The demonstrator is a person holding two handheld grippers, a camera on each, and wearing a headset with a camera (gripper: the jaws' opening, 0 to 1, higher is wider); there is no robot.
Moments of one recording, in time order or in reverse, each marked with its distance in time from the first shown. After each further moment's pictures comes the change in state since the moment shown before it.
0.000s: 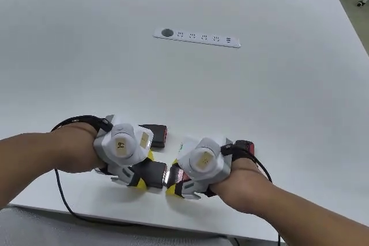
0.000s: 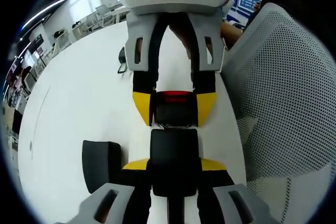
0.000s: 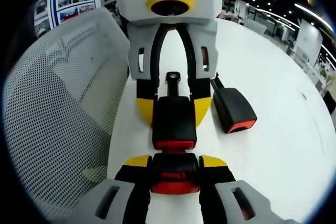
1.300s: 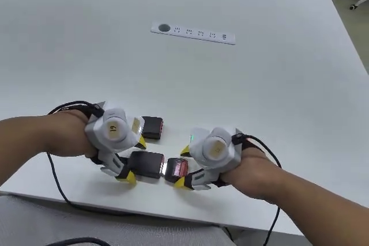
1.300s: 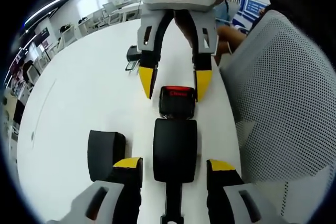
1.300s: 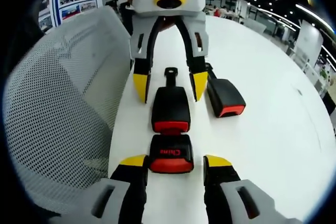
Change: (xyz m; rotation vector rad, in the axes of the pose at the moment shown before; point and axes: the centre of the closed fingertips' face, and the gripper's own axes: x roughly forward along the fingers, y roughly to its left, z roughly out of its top) left arm -0.025 0.000 0.005 -0.060 -0.029 0.029; right arm -0.031 -0.005 -0.018 0.019 -0.007 0.003
